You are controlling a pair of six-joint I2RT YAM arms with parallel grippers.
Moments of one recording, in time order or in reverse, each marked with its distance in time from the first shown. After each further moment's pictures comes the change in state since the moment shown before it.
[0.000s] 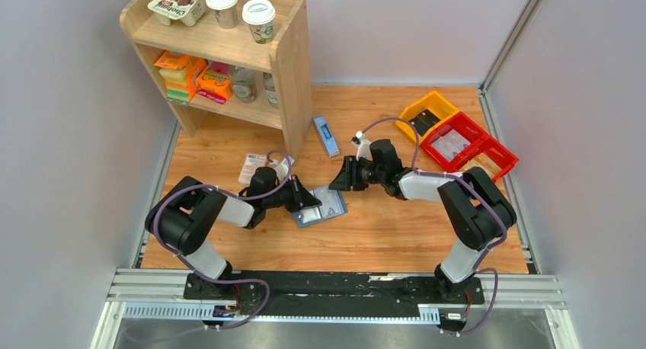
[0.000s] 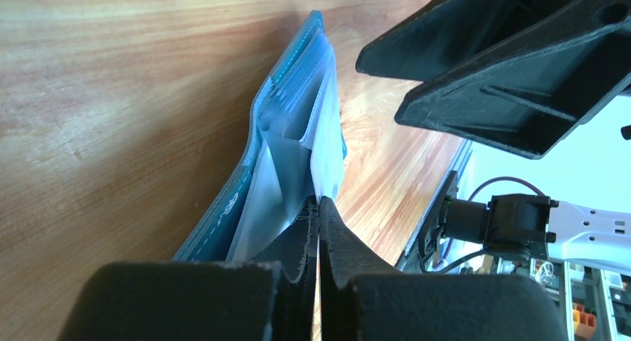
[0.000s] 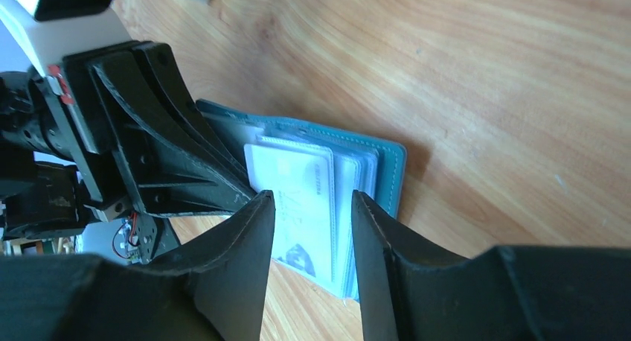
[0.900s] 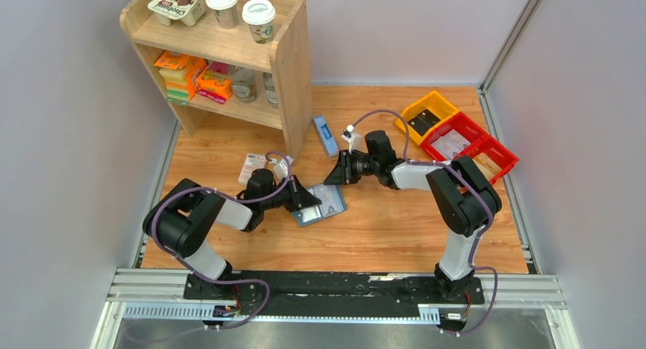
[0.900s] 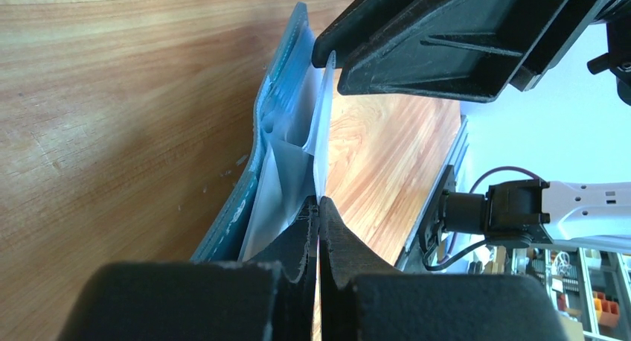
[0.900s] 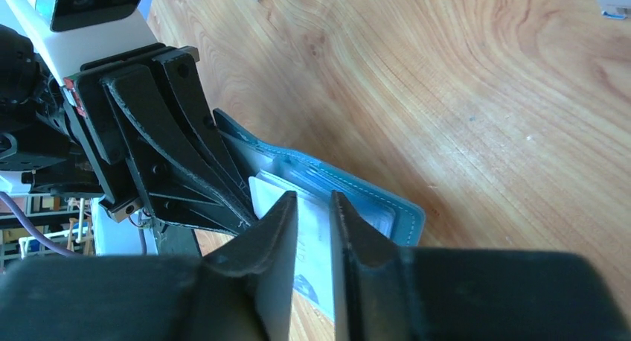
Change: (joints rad) left arm 0.000 -0.024 -0.038 0.105 0.018 0.031; right arm -0.012 0.124 0.140 0.024 -0.189 -0.070
